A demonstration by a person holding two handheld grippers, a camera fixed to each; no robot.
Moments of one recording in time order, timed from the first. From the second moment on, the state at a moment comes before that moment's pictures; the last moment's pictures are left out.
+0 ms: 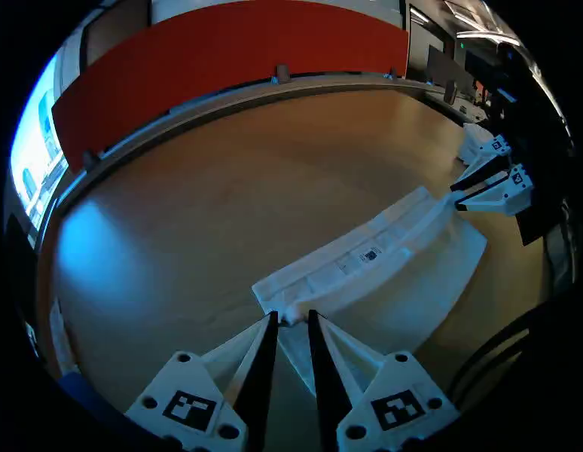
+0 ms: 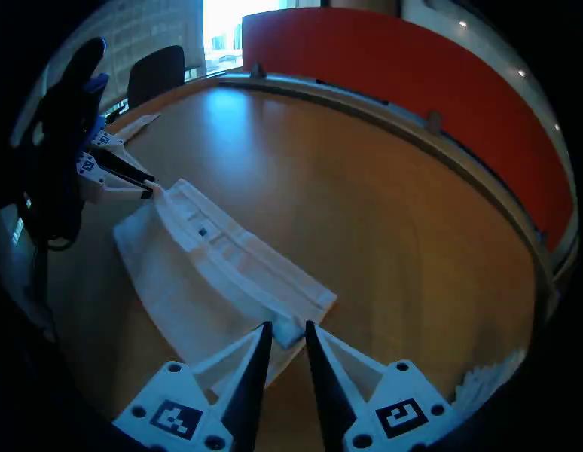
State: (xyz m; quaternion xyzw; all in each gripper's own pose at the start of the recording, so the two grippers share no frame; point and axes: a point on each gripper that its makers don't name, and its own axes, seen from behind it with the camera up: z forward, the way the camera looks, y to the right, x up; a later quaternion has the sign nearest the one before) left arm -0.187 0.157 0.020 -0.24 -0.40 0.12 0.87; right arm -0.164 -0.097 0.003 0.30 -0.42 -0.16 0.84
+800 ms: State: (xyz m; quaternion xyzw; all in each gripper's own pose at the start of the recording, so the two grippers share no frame) left arm -0.185 0.146 0.020 -0.23 -0.41 0.12 0.88; right arm -0.165 -0.092 0.004 0.29 -0.41 -0.15 0.85
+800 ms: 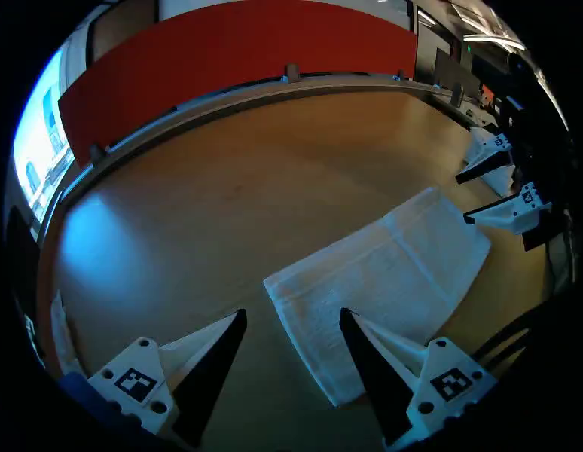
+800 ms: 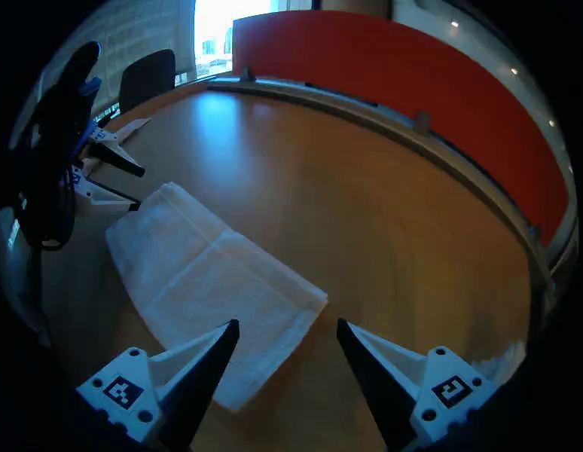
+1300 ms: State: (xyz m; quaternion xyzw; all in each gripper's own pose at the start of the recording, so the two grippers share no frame) left arm -0.172 0.139 0.012 -0.22 -0.40 0.10 0.88; right arm -0.154 -0.091 -0.010 0.29 -0.40 -0.15 0.86
